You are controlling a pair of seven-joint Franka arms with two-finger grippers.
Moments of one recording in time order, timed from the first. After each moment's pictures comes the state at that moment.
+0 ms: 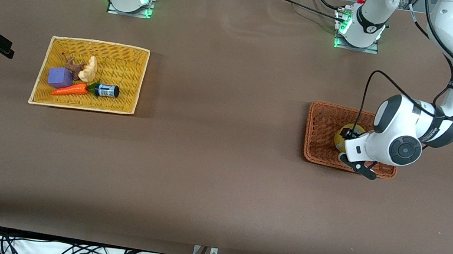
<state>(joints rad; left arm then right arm) 0.01 0.45 -0.18 -1.78 0.12 1.90 0.23 -0.11 0.07 0.02 -1.57 -0.07 1.58 -0.06</state>
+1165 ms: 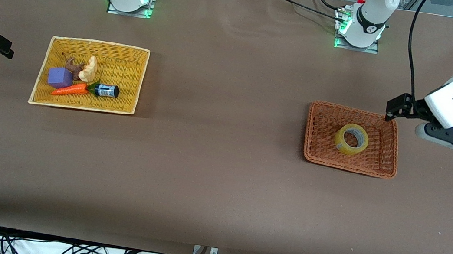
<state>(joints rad) 0.00 0.11 -0.16 -1.51 -0.02 1.59 0.01 -0.11 0.07 0.02 -1.57 -0.07 1.58 -0.06</state>
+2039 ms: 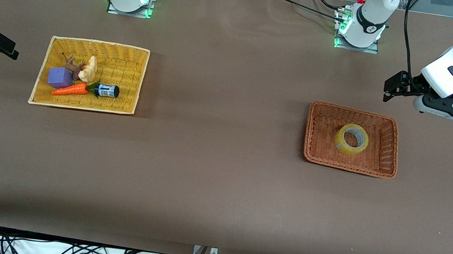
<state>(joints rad) -0.12 -0.02 -0.03 -1.69 -0.02 1.65 0.00 -0.11 0.07 0.02 -1.57 0.00 1.58 -0.06</state>
